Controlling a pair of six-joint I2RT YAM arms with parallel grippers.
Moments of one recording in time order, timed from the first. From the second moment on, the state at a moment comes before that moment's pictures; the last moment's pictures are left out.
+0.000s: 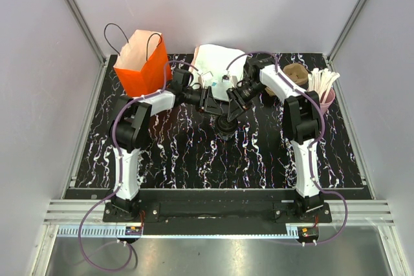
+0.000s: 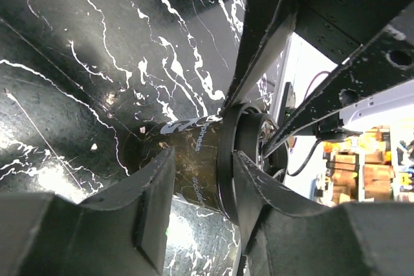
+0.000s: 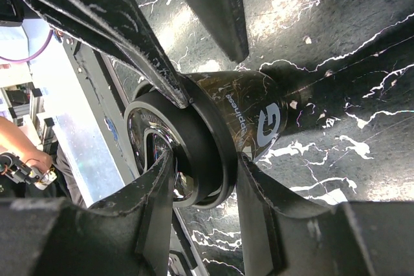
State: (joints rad) left arm -0.39 2.12 1.41 -0.05 1.07 -0.41; right arm 0.34 2.28 1.98 -1.27 -0.85 -0.46
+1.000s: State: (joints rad) left arm -0.35 2.02 1.36 -0.19 0.96 -0.25; right arm 0.38 2.14 1.81 -1.08 -0.74 -0.30
